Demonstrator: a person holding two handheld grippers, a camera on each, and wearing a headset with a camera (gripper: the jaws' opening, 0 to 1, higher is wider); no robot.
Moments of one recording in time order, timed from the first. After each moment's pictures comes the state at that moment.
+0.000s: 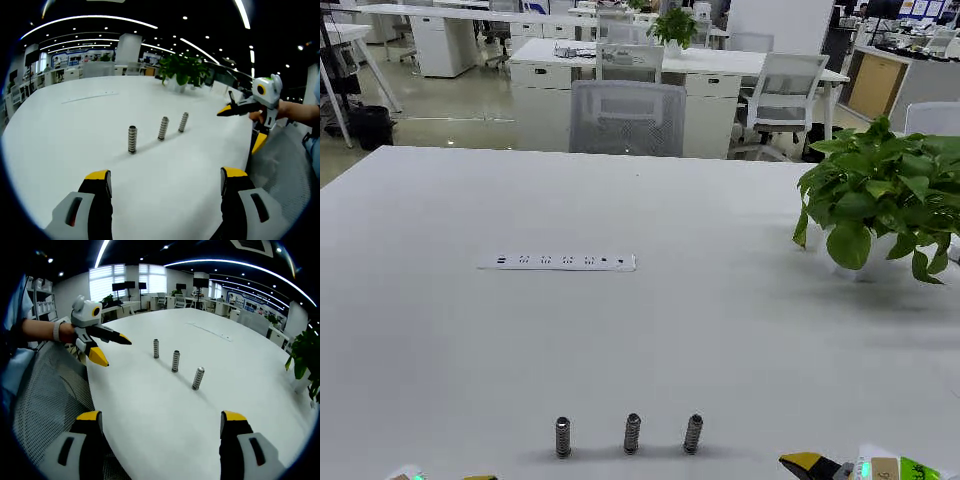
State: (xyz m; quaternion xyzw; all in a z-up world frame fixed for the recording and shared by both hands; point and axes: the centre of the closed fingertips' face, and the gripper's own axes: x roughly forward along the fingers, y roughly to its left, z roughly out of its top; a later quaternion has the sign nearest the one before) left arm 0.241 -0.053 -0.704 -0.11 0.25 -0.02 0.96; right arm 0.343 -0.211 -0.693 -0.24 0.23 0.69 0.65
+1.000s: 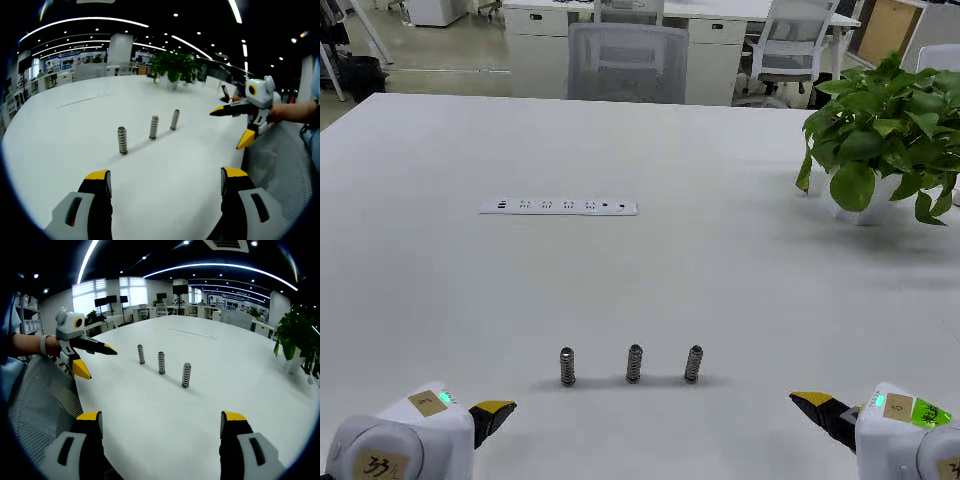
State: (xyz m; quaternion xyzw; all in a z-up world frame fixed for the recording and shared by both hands) left arm 0.242 -0.065 -0.704 -0.08 0.26 -0.05 0.96; right arm 0.356 -0.207 -0.704 -0.18 0.23 0.65 0.70
